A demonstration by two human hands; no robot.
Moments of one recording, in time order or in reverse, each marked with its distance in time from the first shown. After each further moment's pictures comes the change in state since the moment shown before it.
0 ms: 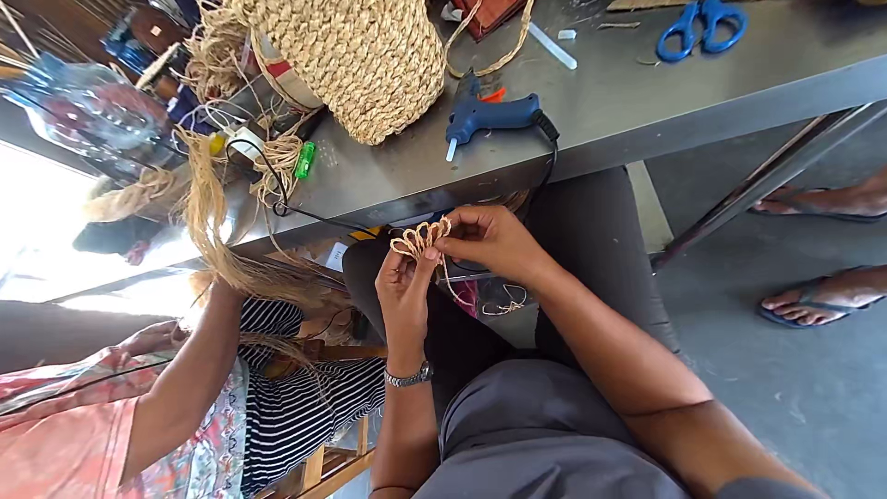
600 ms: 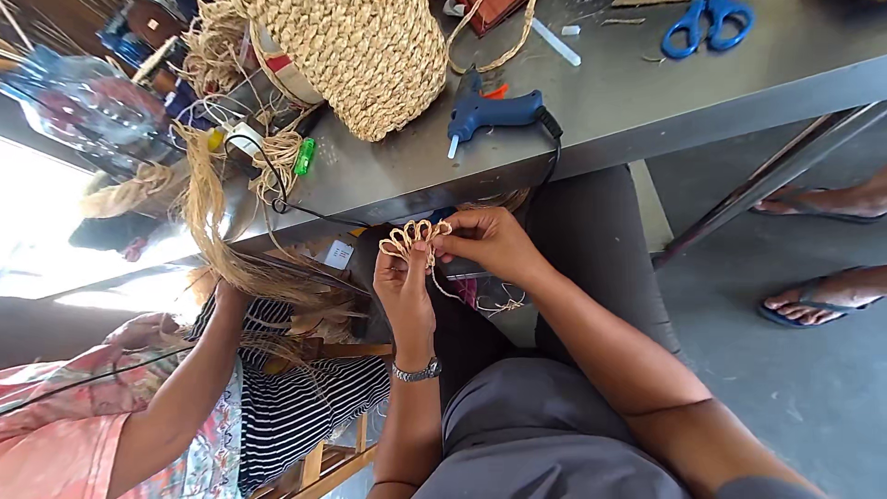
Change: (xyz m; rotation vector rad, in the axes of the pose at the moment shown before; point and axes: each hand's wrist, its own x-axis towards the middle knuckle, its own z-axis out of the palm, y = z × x) left_hand 0.000 0.001 0.016 -0.107 0.232 -0.038; right_hand -0.002 0.004 0.008 0.080 0.037 -0.005
